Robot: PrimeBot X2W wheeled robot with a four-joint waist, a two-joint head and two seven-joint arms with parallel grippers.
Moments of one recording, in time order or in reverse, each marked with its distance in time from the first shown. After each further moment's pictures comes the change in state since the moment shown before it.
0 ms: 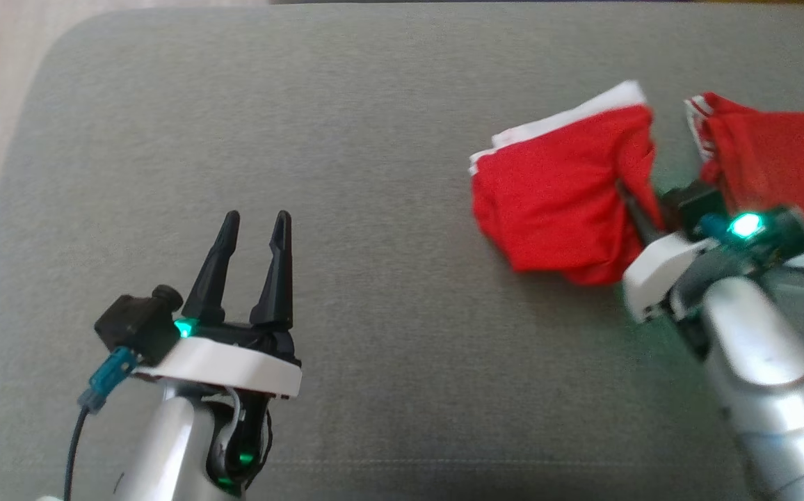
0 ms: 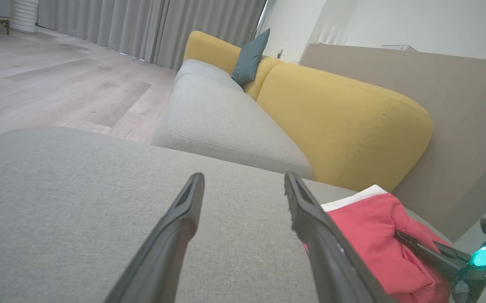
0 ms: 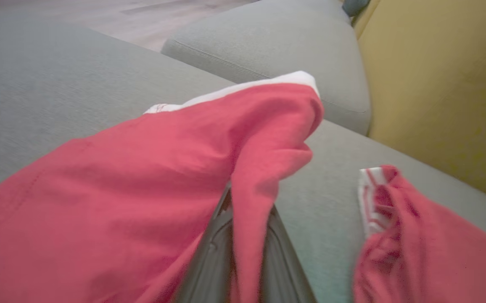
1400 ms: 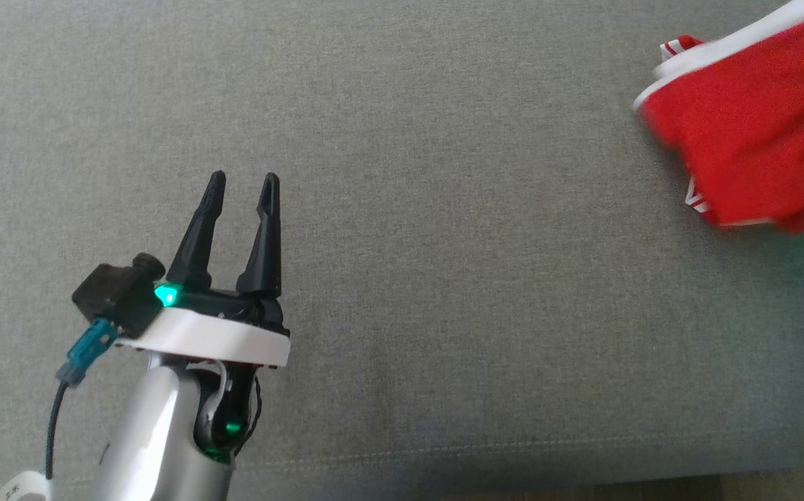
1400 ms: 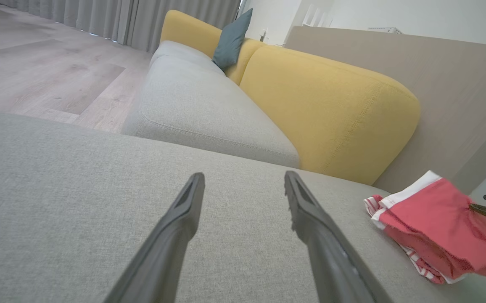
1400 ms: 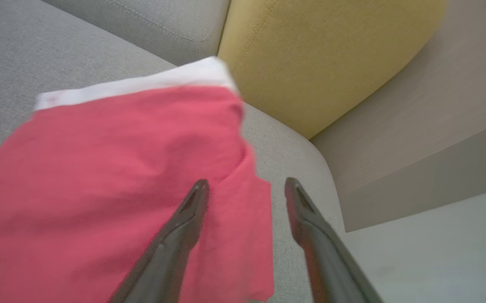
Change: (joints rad) left arm -0.067 -0.001 0.036 -0.002 0.014 -0.037 0.000; right arm -0.027 -0.424 -0.111 -0.333 0.102 0.000 0.421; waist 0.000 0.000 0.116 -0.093
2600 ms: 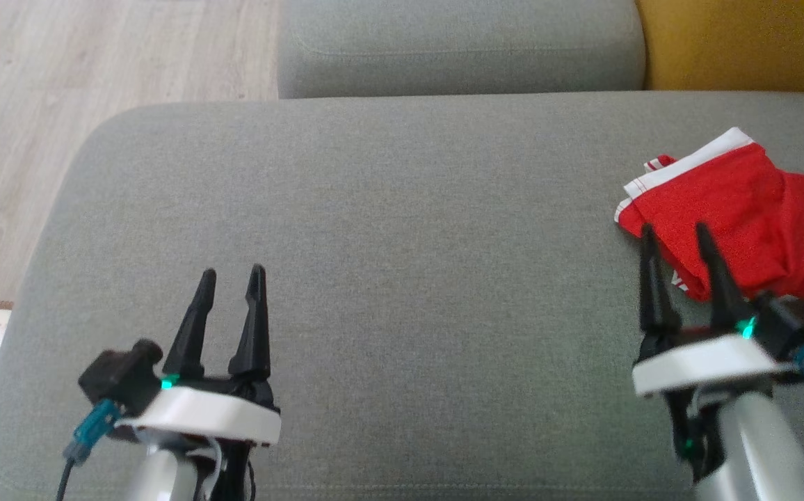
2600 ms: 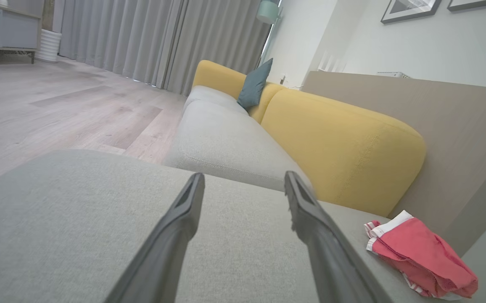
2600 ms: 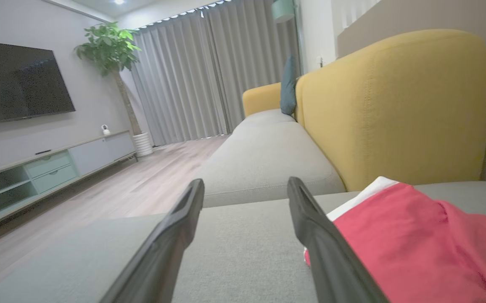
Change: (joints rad) left arm 0.187 0.001 0.024 -0.006 -0.016 0.038 0.000; right arm 0.448 0.549 -0.103 -0.230 0.201 0.000 -0.489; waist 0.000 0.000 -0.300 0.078
